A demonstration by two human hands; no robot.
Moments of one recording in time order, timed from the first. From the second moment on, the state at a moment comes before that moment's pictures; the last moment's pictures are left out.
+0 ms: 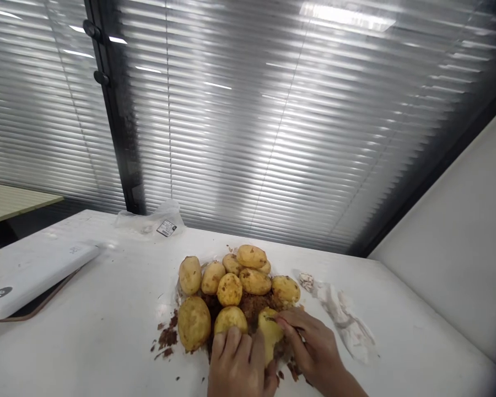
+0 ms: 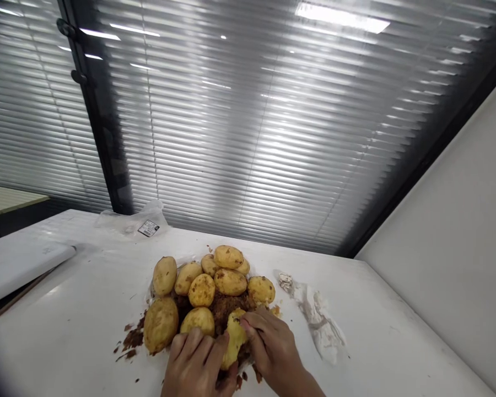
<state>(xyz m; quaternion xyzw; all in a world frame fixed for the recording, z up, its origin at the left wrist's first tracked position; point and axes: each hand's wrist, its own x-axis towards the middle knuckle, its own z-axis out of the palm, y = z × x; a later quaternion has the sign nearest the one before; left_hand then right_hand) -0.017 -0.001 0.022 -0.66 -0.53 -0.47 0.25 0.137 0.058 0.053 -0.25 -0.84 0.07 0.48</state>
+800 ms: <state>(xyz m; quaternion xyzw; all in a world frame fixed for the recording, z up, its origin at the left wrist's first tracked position) -0.014 0.001 0.021 -0.64 -0.53 -0.49 0.26 0.140 0.059 0.065 -0.26 -0.82 0.02 0.51</state>
